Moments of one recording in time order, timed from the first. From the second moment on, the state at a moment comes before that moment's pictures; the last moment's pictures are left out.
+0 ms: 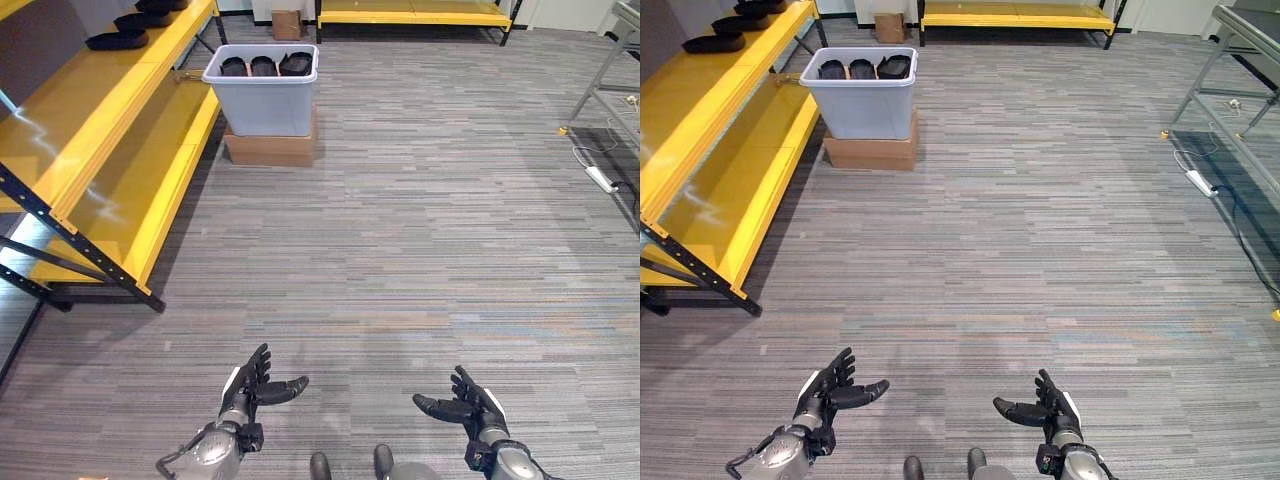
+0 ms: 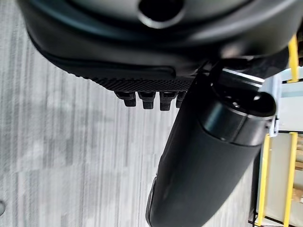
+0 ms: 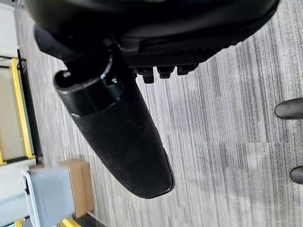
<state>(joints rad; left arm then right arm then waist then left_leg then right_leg) 0.15 0.33 -0.18 0.34 -0.43 0.02 0.08 0.26 -0.29 0.06 0.35 0.37 0.05 -0.03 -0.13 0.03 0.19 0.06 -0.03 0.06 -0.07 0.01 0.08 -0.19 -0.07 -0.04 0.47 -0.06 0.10</state>
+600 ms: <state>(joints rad) 0.17 0.28 -0.21 0.35 -0.42 0.02 0.06 0.34 -0.30 0.06 0.35 0.38 0.05 -0.02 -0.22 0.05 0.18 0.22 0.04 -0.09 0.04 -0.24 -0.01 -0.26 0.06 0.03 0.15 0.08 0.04</state>
